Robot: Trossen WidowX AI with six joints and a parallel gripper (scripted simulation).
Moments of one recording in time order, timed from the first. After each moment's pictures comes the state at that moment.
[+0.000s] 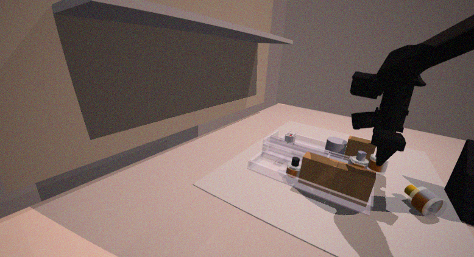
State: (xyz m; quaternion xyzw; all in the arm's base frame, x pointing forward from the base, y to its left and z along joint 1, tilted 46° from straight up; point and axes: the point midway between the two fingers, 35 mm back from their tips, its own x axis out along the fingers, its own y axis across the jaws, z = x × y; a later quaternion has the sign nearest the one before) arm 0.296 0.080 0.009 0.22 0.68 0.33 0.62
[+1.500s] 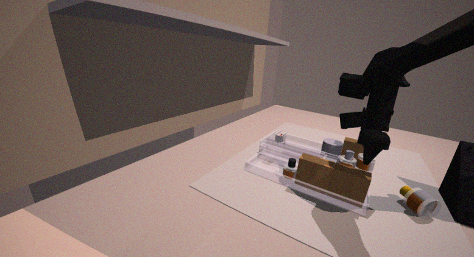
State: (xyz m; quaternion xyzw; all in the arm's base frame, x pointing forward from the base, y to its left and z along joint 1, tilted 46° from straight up) arm 0.315 0.083 0.010 0.22 0.68 0.33 0.62
